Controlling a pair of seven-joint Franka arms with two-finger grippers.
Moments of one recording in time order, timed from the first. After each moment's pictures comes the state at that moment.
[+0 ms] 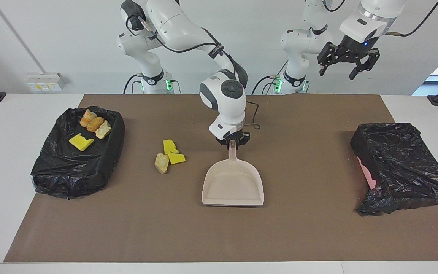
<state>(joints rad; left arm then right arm) -0.16 -0.04 -0.05 -1.41 -0.06 1.31 -0.02 0.51 0.47 0.17 -1.70 -0.03 2.16 0.73</state>
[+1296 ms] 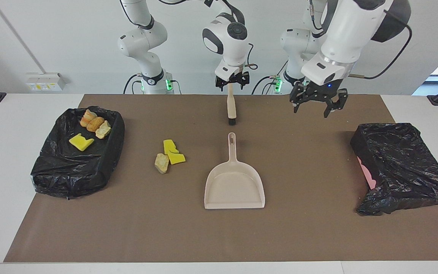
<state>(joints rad) -0.31 0.14 -0.08 -1.48 0.00 1.68 -0.12 0.75 -0.04 0.25 -2.23 0.21 2.08 0.80</state>
